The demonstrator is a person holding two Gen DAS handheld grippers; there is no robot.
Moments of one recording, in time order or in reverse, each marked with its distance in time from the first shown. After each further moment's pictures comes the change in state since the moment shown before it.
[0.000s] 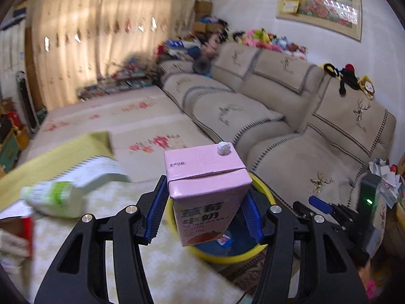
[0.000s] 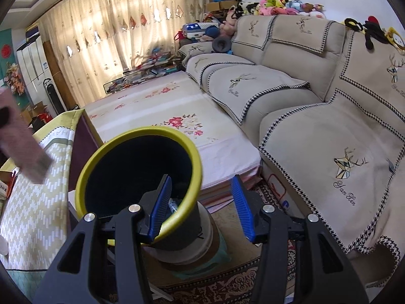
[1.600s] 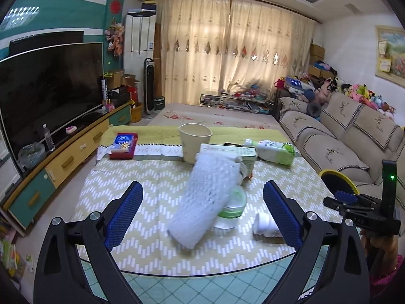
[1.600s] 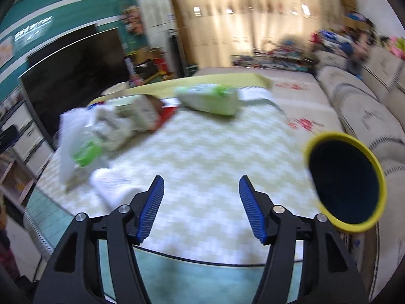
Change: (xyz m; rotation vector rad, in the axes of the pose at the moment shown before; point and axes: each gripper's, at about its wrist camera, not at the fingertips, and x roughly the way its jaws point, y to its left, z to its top) left arm -0.344 0.220 -0.200 -0.344 -0.196 0.560; right arm -0.097 0.286 -0.069 -0.483 0.106 0.587
